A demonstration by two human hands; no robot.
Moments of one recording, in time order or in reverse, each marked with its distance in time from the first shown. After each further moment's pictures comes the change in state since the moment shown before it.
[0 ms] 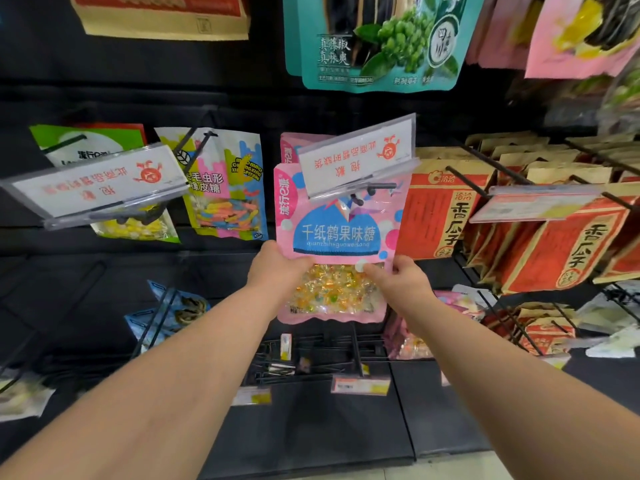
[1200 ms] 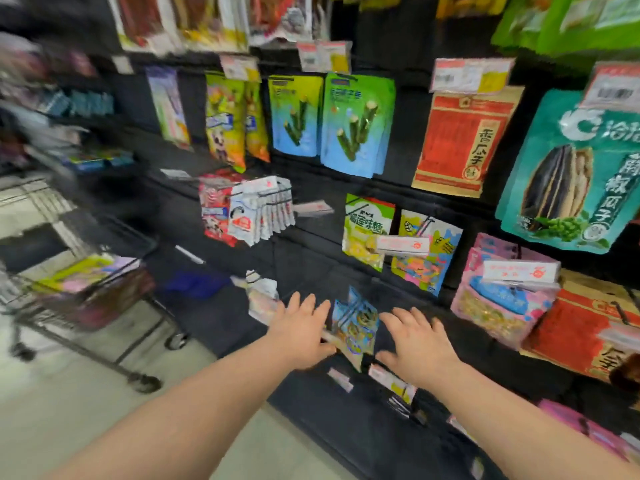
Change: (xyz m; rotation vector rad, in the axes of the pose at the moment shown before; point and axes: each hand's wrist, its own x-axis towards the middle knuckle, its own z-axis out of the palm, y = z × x) left_hand -0.280 -0.019 -0.188 1.187 0.151 -0.140; right_hand -0.231 -0.106 0.027 -1.146 -0.564 -0.985
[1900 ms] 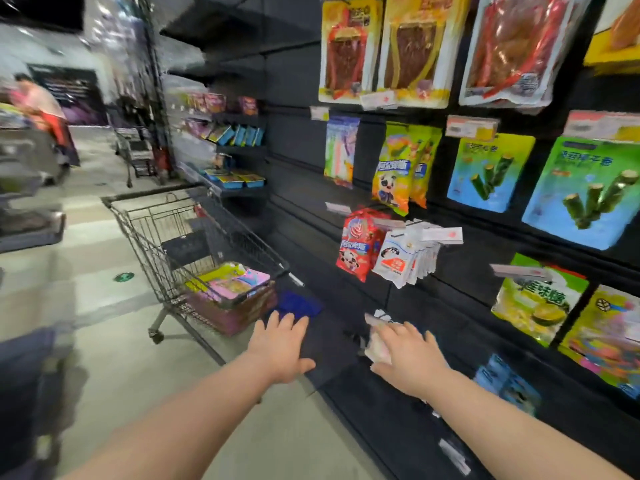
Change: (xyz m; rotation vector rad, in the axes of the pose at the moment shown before) left_hand -0.128 -0.356 0.023 -0.053 0.046 -0.375; right_hand 0.088 -0.345 -0.021 -0.016 0.041 -0.302
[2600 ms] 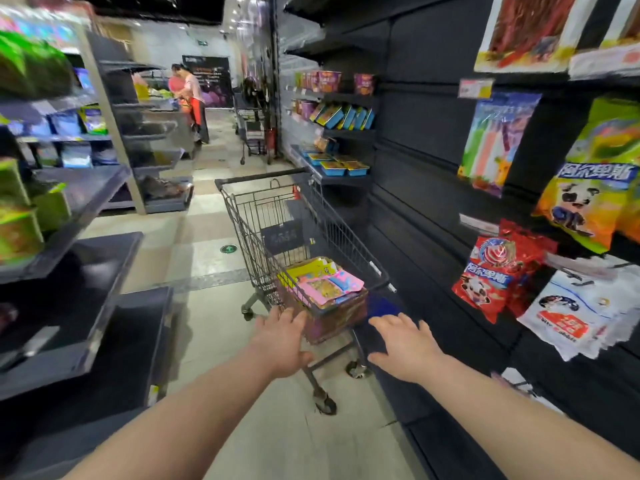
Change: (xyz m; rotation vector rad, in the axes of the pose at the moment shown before) left_hand 0.087 -0.196 0.010 0.000 -0.036 -0.320; right_hand 0.241 -0.157 0.009 -0.011 -0.155 -0.356
